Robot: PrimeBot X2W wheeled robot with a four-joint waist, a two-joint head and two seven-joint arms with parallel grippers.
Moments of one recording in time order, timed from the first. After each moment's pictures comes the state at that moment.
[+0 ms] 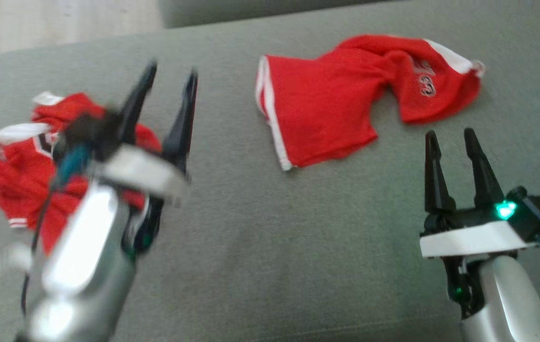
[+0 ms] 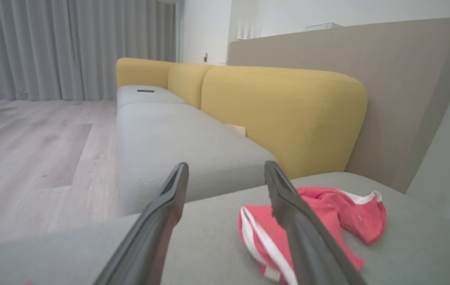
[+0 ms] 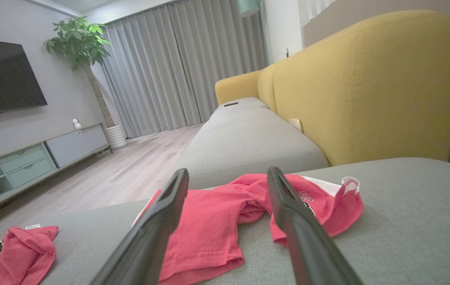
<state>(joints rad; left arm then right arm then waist) -0.56 0.20 -0.46 0.34 -0.44 -0.02 -0.26 -0.17 -0.05 0.09 0.16 0.26 0.13 -0.25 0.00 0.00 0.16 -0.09</state>
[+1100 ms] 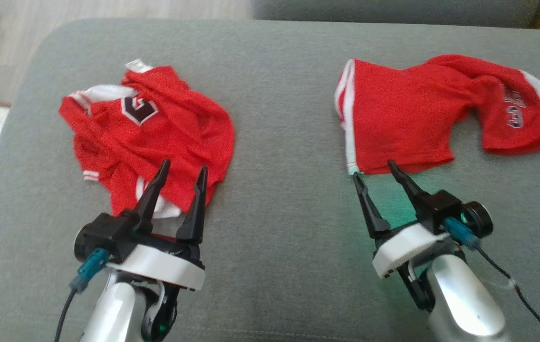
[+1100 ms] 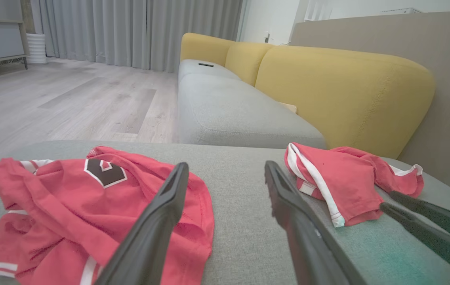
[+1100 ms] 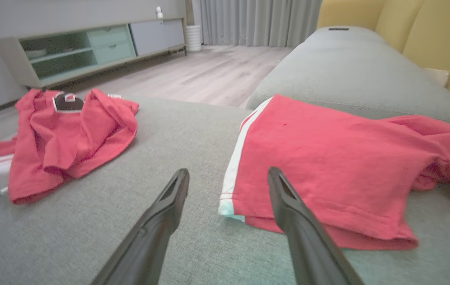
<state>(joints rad) -0.11 0.05 -0.25 0.13 -0.22 -0.11 -0.26 -0.26 -0.05 0.24 0.45 0.06 0.13 -0.21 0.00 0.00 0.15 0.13</state>
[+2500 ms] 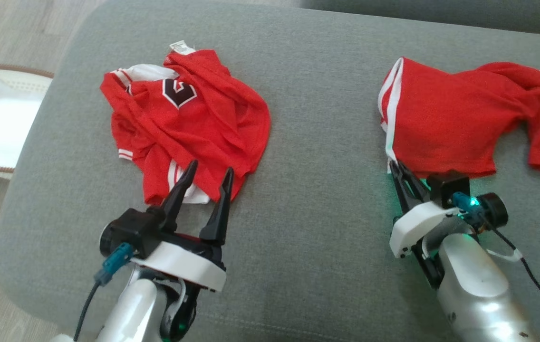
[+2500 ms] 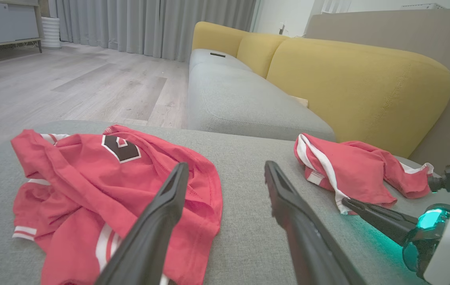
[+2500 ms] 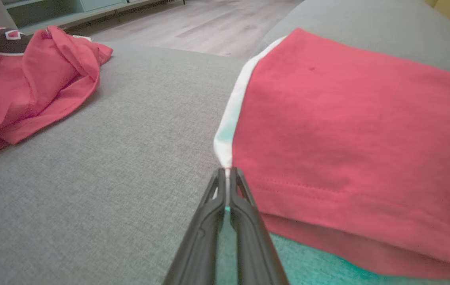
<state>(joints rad) -0.15 0.05 -0.36 0.17 -0.27 -0.09 -0.26 -0.47 -0.05 0.15 0.88 -0.03 0.13 -0.25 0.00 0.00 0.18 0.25</state>
